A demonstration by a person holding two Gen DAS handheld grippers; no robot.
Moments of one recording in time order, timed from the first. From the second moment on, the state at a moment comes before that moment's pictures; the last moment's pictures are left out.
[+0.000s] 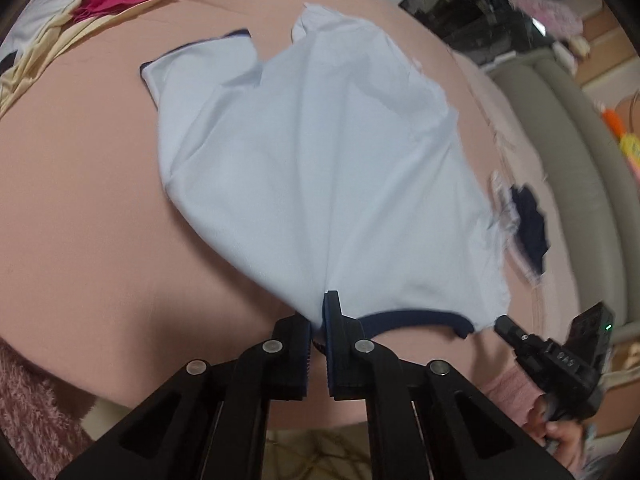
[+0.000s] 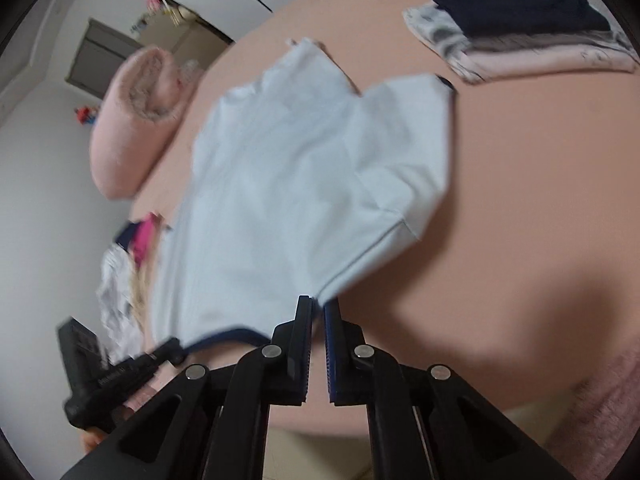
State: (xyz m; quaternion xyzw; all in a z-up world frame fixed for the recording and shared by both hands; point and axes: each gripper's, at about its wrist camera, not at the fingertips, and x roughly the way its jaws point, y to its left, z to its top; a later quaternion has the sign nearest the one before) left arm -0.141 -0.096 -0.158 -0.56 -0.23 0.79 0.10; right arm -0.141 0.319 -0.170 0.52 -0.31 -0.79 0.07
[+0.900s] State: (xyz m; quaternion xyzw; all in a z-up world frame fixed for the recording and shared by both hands) left arm -0.123 -0.111 -0.142 -0.50 -0.30 0.81 0.09; right arm -0.133 0.314 -0.160 0.47 -0.38 -0.79 0.10
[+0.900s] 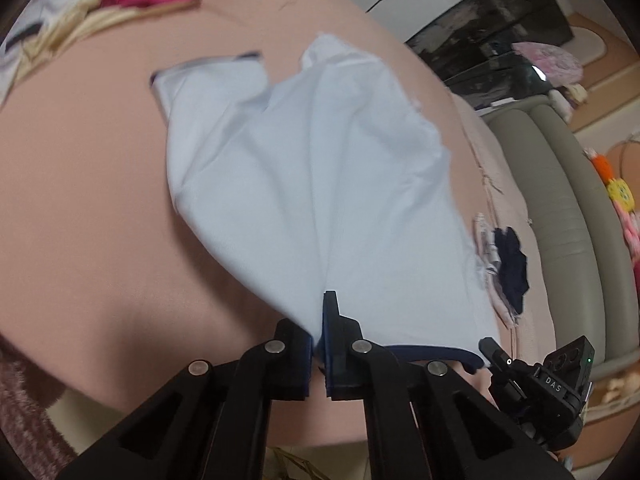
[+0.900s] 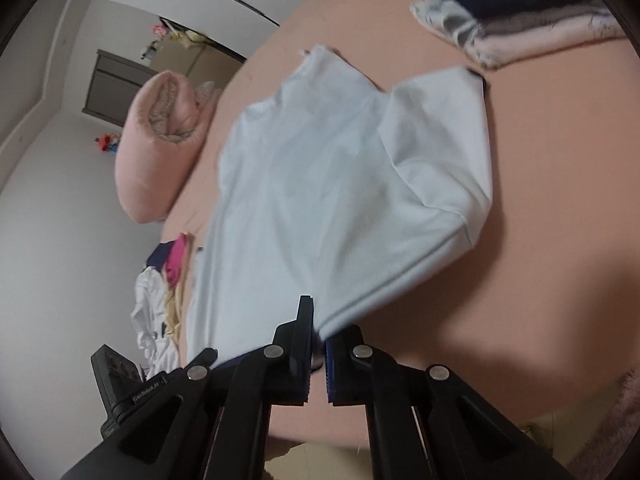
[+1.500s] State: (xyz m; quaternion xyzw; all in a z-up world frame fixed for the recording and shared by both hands) left arm -0.137 -0.114 -0.114 -0.54 -0.16 0.83 0.05; right arm -0.118 0.282 -0.091 0.47 -0.13 -0.87 0.07
